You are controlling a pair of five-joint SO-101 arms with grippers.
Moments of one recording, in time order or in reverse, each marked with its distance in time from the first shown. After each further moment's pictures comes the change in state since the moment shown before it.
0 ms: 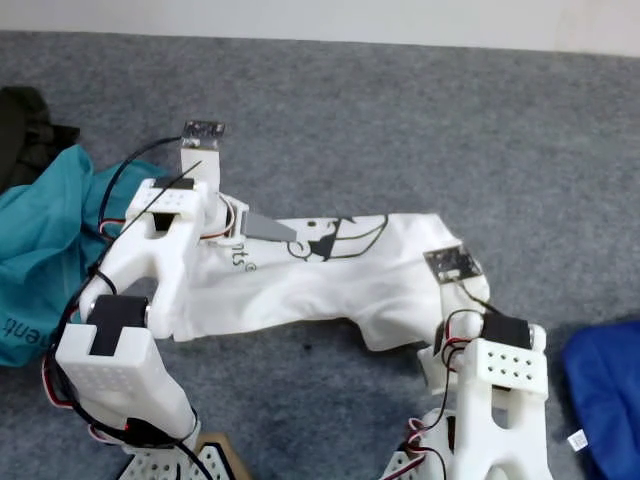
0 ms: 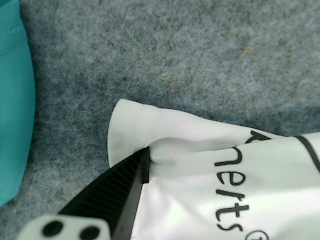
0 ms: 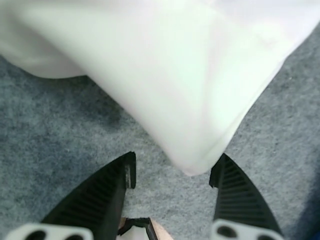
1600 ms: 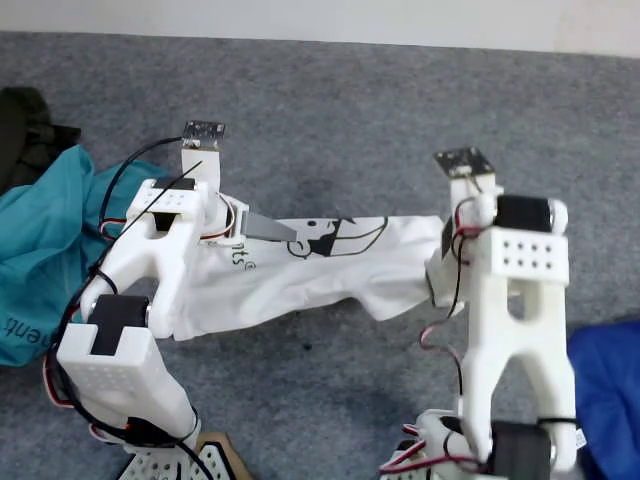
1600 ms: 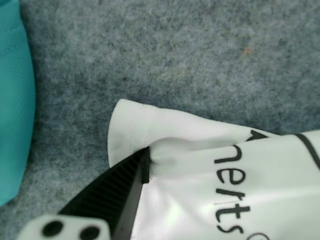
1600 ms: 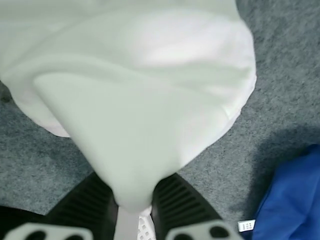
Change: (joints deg) left arm 0.0 0.0 0.0 -0.1 0.0; right arm -6.2 32.7 -54.1 23.9 -8.4
